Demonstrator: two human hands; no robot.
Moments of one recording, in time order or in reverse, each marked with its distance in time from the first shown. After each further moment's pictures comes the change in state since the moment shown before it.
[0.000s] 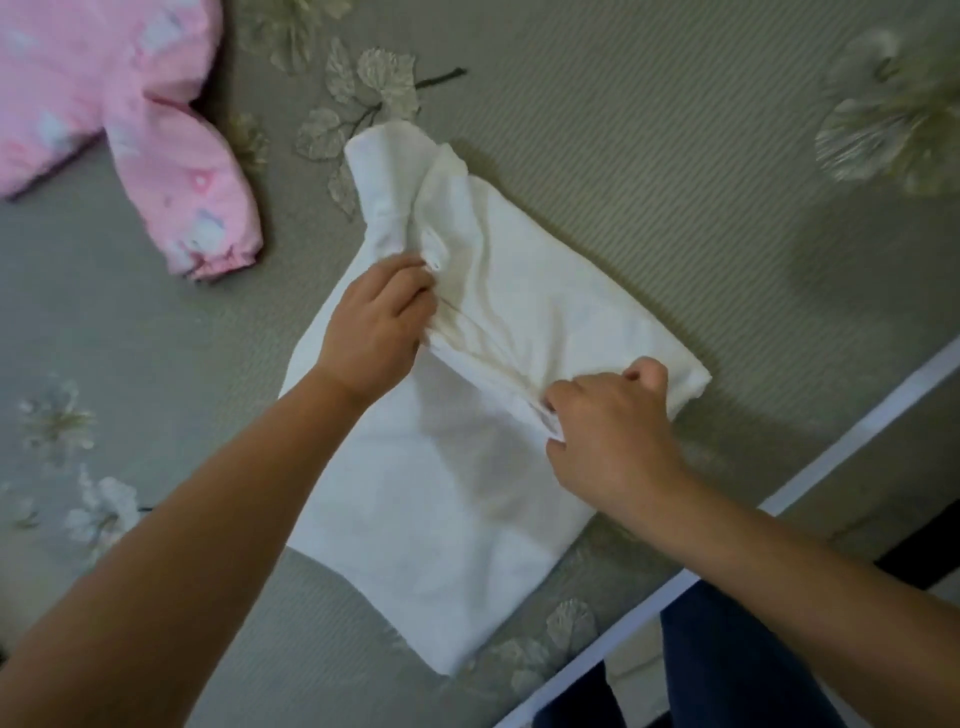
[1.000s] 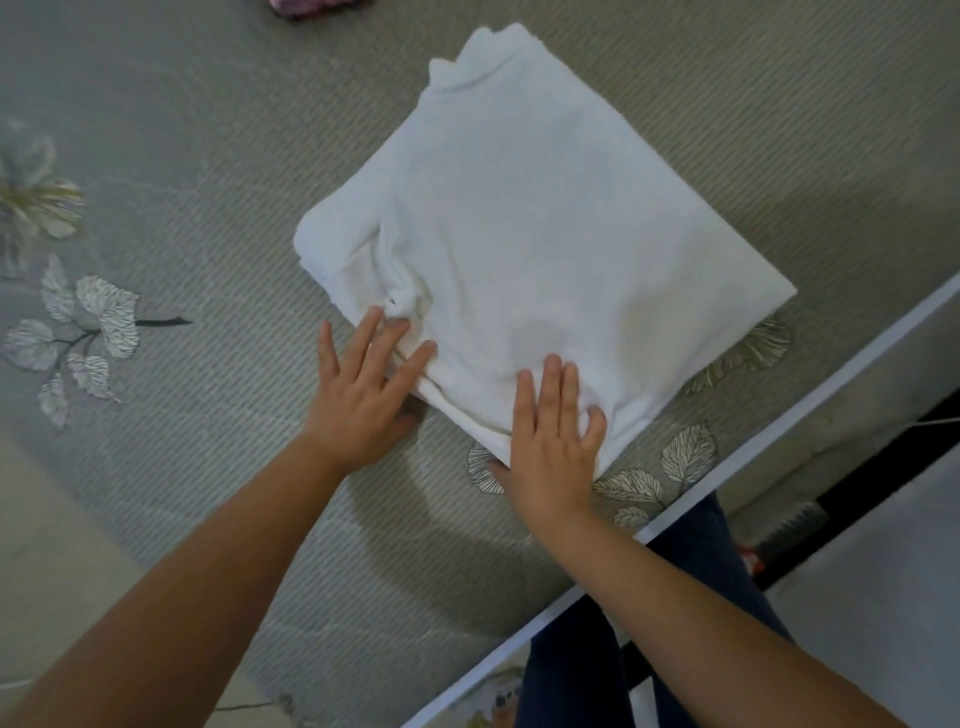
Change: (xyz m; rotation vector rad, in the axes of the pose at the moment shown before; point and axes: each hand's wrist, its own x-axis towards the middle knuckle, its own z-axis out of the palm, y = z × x) left_hand -0.322 0.031 0.044 0.123 -0.015 -0.184; right_hand -0.091 -0.174 0.238 -0.200 -0.157 0.288
